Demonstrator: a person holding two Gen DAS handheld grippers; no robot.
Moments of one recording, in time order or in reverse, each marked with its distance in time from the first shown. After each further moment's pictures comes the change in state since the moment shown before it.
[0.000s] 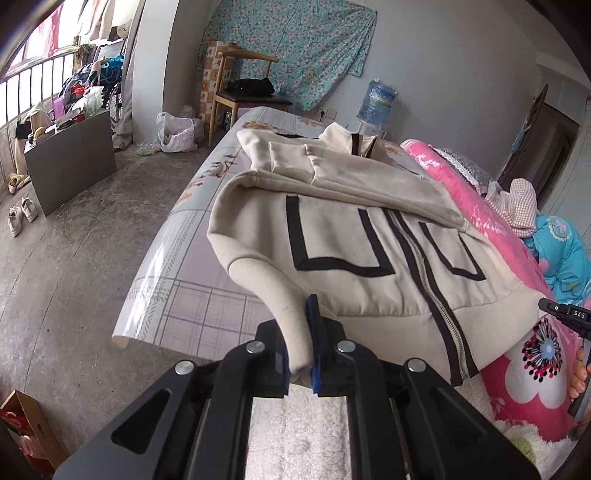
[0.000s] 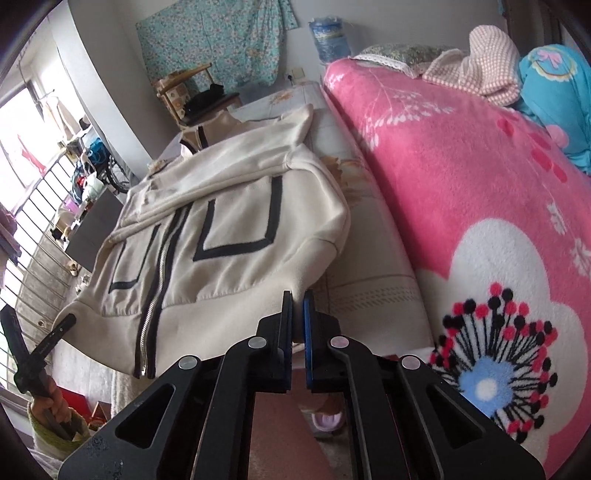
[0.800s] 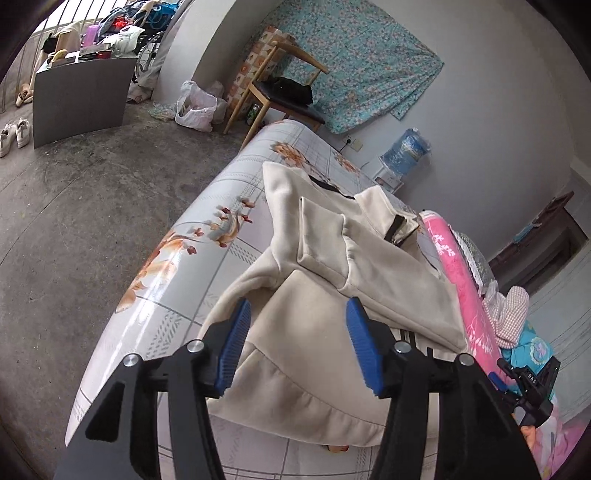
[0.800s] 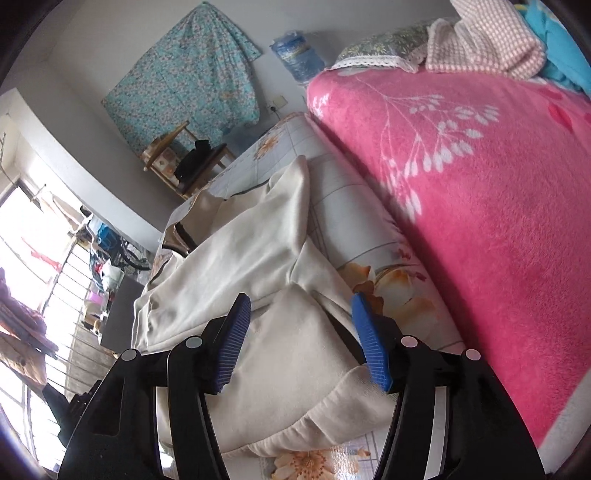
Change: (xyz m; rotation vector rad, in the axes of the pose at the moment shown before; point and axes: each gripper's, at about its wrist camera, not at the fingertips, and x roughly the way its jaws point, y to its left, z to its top) left arm 0.086 0.070 0.104 -0.343 -0.035 -0.106; right arm 0.103 -0.030 0.115 0.283 -0.078 0.138
